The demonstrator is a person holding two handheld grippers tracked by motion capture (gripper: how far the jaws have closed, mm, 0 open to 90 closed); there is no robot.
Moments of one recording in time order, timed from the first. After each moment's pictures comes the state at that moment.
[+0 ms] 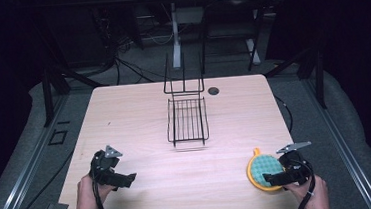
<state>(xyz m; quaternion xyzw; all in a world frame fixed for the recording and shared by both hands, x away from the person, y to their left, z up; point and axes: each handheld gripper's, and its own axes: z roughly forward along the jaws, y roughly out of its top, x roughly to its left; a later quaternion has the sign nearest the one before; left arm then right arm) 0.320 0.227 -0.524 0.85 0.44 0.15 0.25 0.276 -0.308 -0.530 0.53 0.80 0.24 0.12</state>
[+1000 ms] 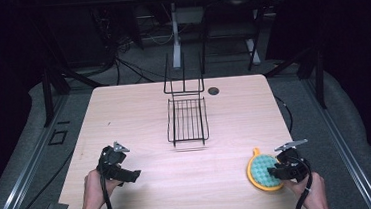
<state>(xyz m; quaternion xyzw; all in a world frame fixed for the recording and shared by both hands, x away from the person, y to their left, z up) 0.337 0.213 -0.529 0.86 0.44 0.13 0.22 0.287 -0.309 -0.537 0.55 0.80 0.22 0.12</state>
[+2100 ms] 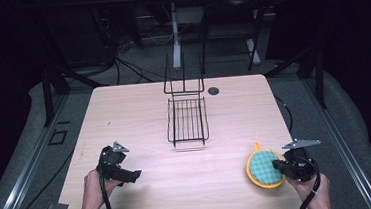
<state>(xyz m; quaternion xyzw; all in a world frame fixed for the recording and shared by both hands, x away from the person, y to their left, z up) 0.337 0.215 -0.529 0.86 0.43 0.12 0.24 0.274 -0.312 -0.515 0.55 0.77 0.28 0.15</state>
